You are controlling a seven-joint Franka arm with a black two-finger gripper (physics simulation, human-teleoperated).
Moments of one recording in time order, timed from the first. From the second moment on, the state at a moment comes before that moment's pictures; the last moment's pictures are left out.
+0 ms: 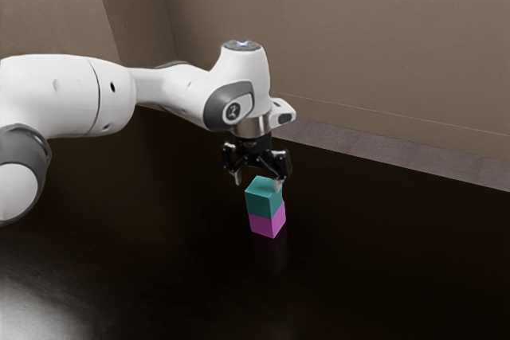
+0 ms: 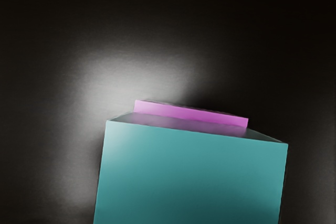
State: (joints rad) arm -0.25 0.45 0.02 -1.62 0.00 2.06 -0.40
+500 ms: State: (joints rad) arm -0.26 0.52 0.02 -1.58 0.00 2.06 -0.37
